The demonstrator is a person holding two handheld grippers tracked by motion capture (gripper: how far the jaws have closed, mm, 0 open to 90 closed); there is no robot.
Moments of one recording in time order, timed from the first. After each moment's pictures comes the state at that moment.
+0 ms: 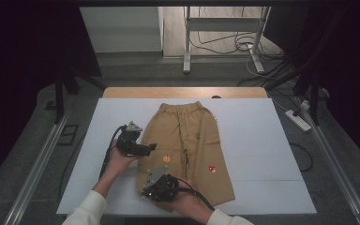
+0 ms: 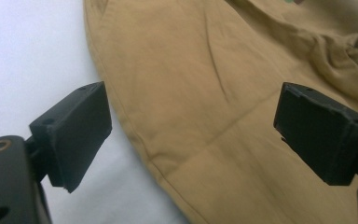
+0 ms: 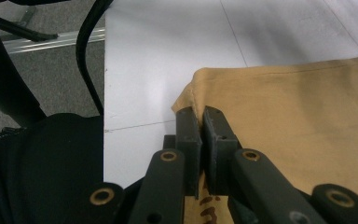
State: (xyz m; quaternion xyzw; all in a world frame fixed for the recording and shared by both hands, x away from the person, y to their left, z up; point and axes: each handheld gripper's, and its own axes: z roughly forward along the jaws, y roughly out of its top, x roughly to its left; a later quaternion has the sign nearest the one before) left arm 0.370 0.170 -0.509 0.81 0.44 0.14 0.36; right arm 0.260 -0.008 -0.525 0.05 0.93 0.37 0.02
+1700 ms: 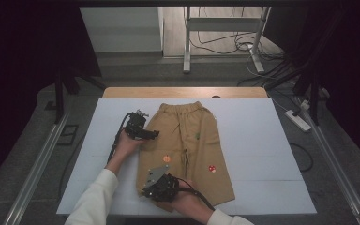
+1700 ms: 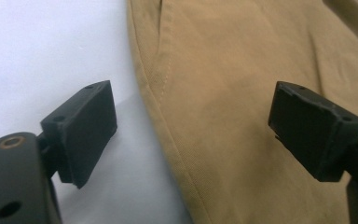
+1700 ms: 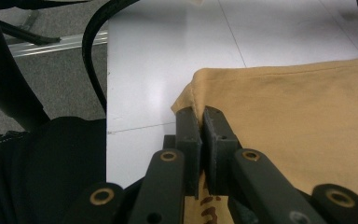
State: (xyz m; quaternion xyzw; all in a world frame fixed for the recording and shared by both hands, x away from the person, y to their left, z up) left arm 0.450 0.166 -0.537 0.82 0.47 0.11 0.31; right arm 0.260 -0.009 -0.523 0.05 0.93 0.37 0.01
